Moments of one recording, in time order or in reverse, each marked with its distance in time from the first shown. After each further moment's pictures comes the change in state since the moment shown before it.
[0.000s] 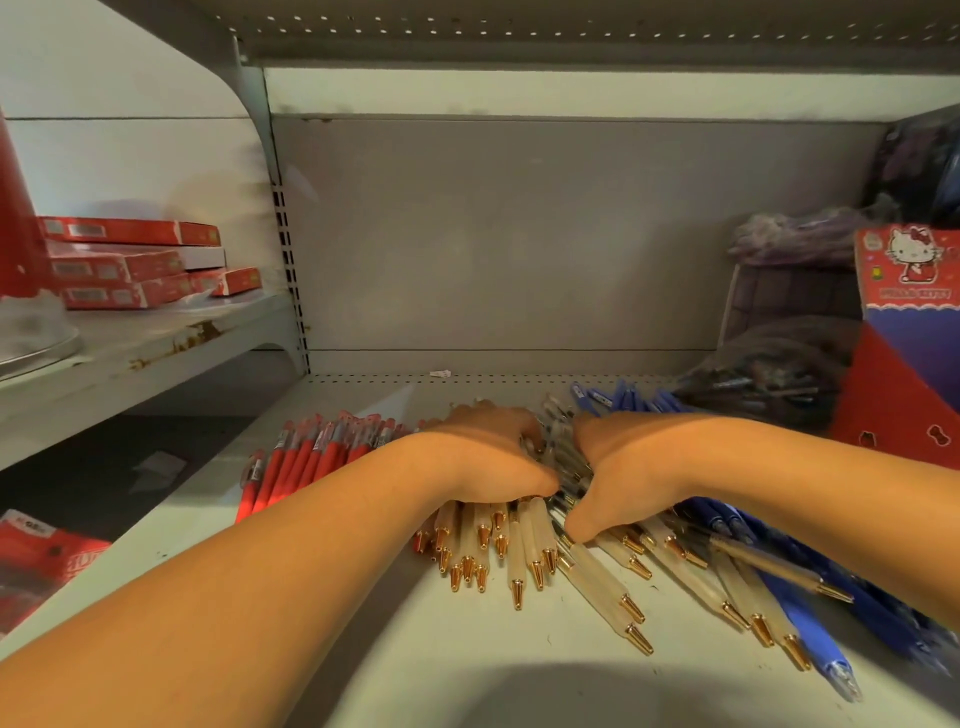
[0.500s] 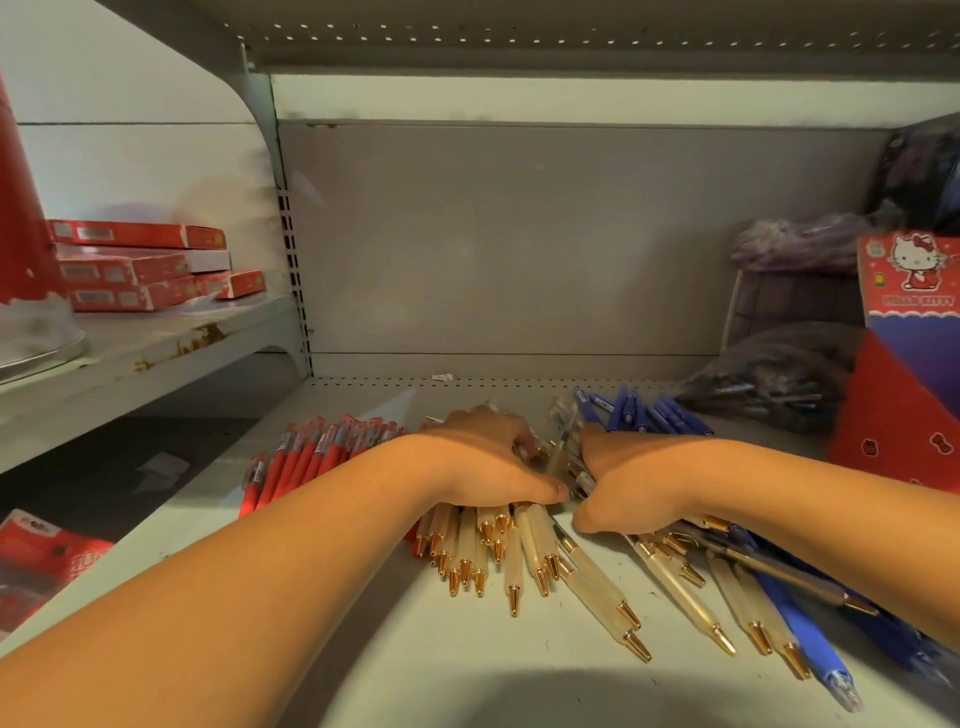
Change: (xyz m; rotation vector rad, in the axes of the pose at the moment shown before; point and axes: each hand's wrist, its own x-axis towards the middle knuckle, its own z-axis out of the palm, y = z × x) left_hand -0.008 -0.001 -0.005 0.026 -0.050 0.024; right_hand 0.000 0.002 0.010 0.070 0.005 0.001
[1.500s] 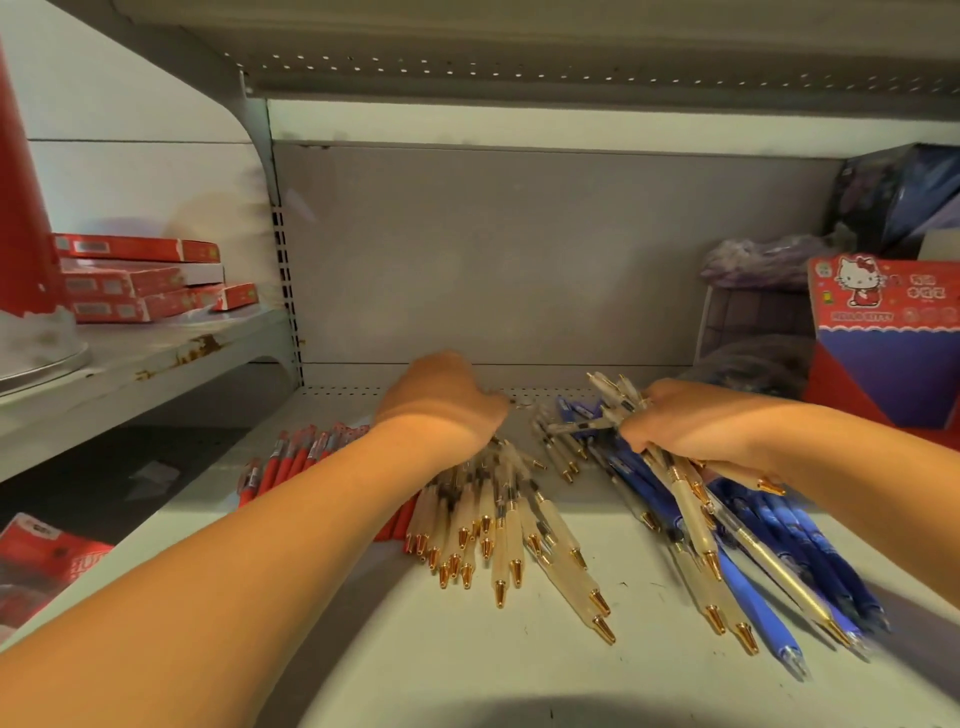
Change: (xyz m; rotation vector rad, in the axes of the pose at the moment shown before) left_hand -0.006 0.004 -0.020 -0.250 0.487 -0.223; right_hand -0.037 0.038 -0.032 0.527 0.180 0.231
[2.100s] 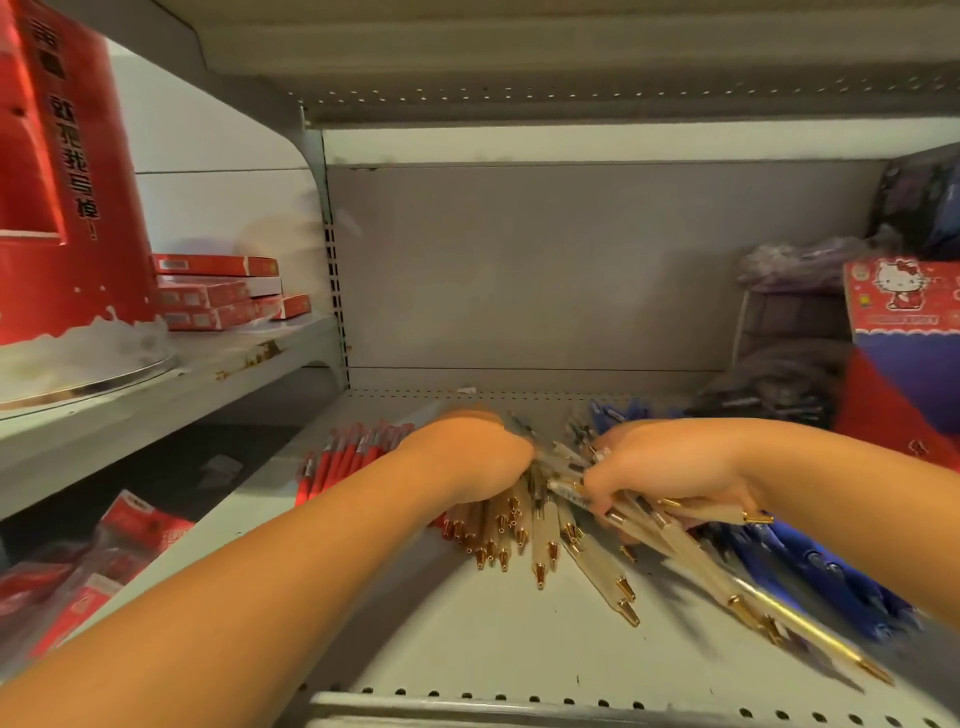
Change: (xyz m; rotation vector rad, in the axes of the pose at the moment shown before) left_hand -0.036 -0.009 -0.006 0.251 -0.303 0.119; right_hand -0.010 -0.015 0.026 0.097 -0.407 -0.209
